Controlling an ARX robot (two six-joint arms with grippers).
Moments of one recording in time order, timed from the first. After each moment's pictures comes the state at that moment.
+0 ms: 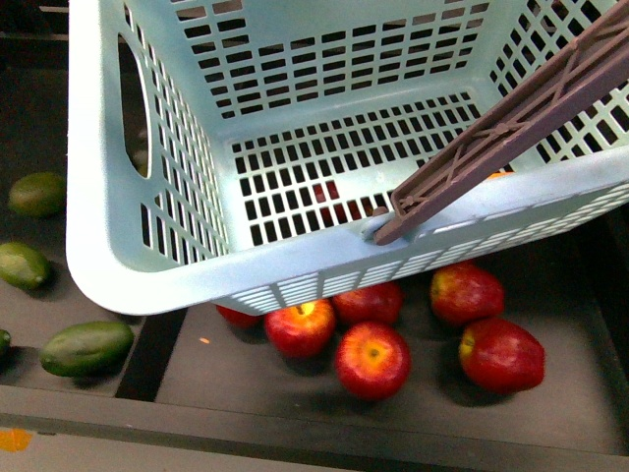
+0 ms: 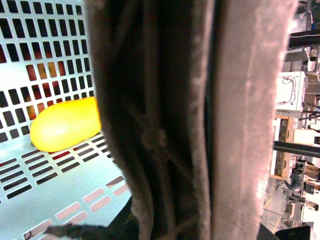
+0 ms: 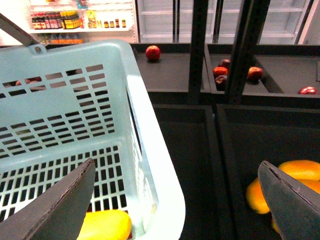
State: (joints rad) left arm -0.58 1.80 1.57 -0.41 0.42 -0.89; right arm 0.00 0.99 0.19 0.80 0.00 0.00
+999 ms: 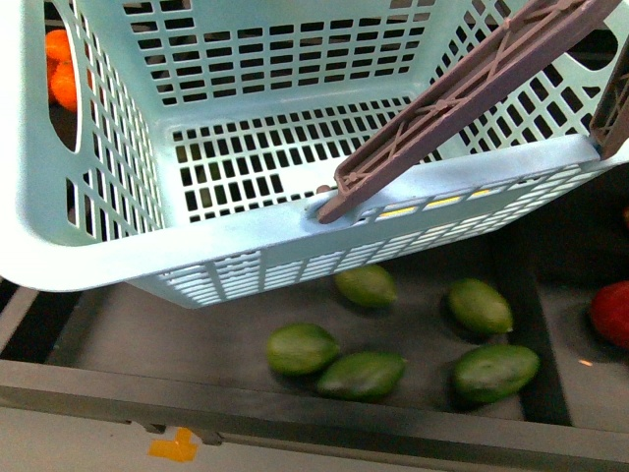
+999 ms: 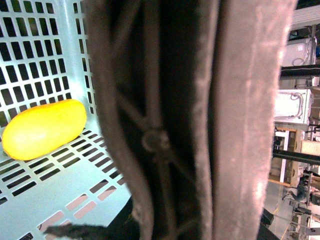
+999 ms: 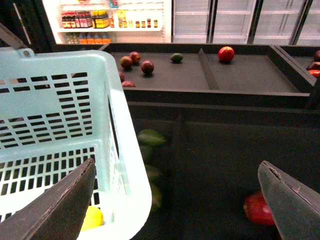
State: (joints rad) left arm -0.57 1.80 1.57 -0.41 0.39 -0.88; right arm 0.00 0.99 0.19 0.80 0.00 0.00
